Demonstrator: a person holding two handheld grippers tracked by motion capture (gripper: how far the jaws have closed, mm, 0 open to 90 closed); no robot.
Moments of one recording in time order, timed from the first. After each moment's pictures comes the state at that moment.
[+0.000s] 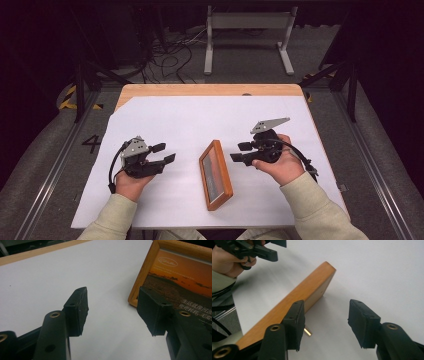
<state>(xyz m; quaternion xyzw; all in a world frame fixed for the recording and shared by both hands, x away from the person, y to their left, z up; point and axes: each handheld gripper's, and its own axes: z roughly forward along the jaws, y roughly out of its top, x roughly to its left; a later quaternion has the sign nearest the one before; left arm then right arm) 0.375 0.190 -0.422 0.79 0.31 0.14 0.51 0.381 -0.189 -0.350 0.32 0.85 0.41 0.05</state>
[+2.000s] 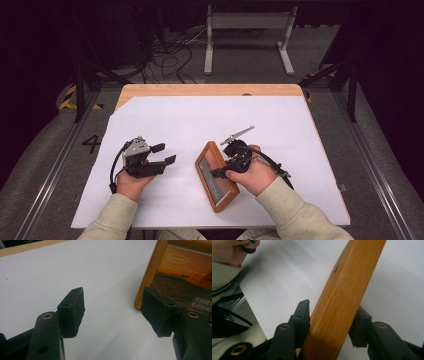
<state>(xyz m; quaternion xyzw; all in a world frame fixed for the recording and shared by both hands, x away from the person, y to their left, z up) 0.381 0.191 -0.431 0.79 0.32 0.14 0.50 0.373 -0.123 -0.377 0.38 0.87 0.31 -0.03</state>
